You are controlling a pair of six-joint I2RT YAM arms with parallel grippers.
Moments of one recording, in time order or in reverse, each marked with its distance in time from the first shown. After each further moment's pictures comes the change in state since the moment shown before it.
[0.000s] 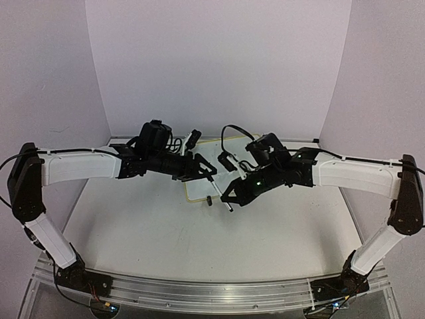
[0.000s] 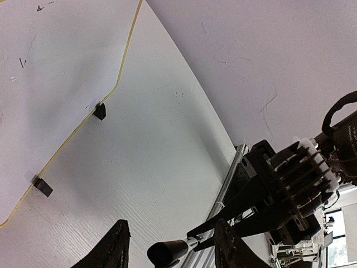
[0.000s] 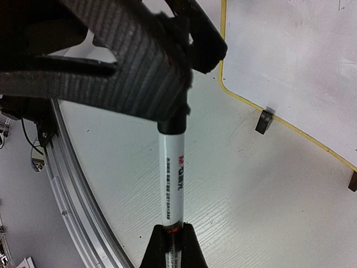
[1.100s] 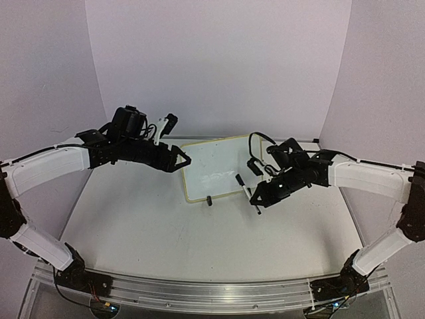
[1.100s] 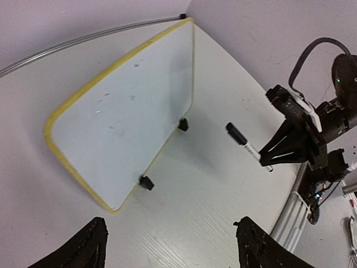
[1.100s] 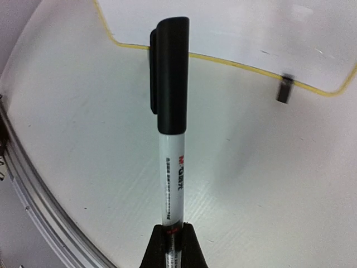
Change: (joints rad) left arm 0.093 -0.227 0.019 -0.348 -0.272 0.395; right arm -0.180 -0.116 -0.151 -0.145 0.090 0.016
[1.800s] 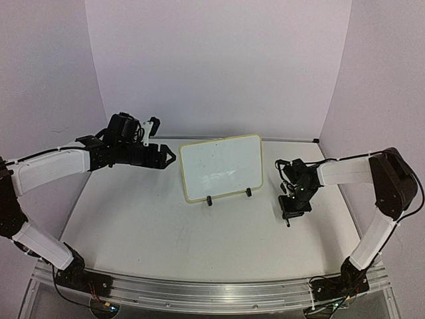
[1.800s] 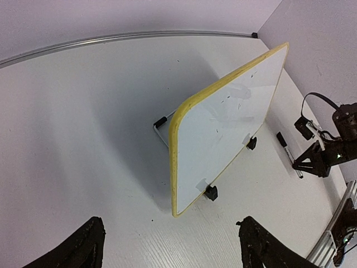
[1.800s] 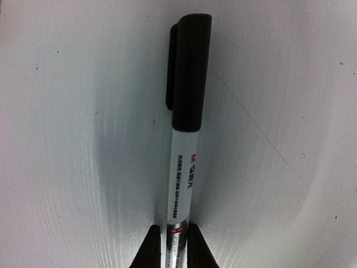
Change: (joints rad) left arm 0.090 0.014 -0.084 0.074 -0.158 -0.075; right arm -0.271 0.253 -0.118 -0.010 0.199 0.088
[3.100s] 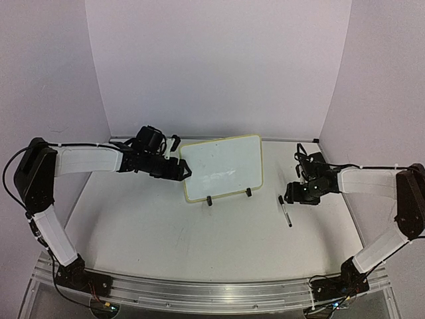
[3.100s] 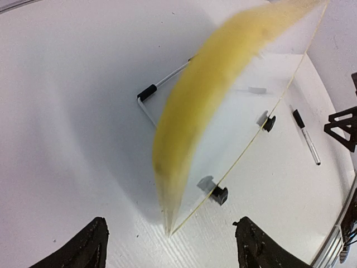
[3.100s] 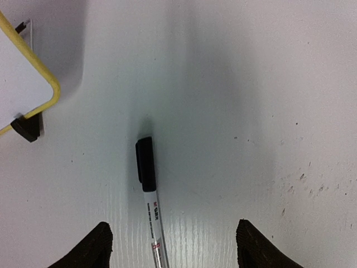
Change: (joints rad) left arm -0.034 0.300 0.069 0.087 0.065 -0.023; right arm -0.064 -0.242 -0.143 0.241 0.082 0.057
